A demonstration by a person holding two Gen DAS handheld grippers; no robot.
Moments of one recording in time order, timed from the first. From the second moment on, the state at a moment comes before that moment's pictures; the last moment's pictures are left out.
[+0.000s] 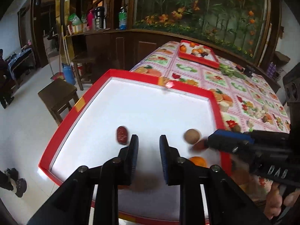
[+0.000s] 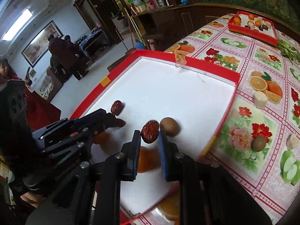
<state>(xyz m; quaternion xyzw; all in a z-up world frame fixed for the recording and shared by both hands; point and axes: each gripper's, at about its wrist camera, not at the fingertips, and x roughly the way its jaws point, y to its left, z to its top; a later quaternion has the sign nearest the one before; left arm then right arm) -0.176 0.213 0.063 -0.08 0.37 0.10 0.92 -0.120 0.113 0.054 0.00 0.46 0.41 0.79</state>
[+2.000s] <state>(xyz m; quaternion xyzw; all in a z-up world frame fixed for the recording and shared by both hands) -0.051 0.053 0.019 -0.02 0.48 -0.03 0.87 -0.074 -0.160 0.021 0.13 0.44 0.26 0.85</state>
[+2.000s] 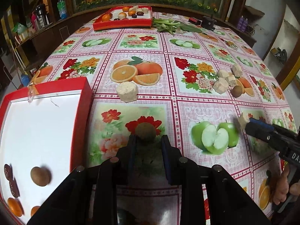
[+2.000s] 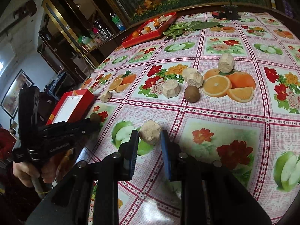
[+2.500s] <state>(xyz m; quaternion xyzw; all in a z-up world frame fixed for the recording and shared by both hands) -0.045 0.045 0.019 -0.02 0.47 -0.03 0.88 -0.066 -0.160 0.012 0.13 0.47 0.26 0.83</state>
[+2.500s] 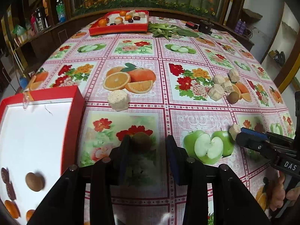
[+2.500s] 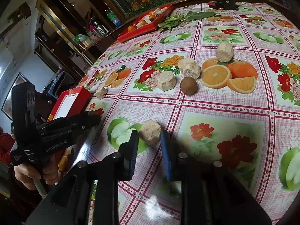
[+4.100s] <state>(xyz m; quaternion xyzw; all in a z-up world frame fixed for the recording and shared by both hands) -0.158 0.190 0.070 -0.06 0.34 0.11 0.93 -0.127 0.067 0.063 -0.02 0.40 0.41 0.82</state>
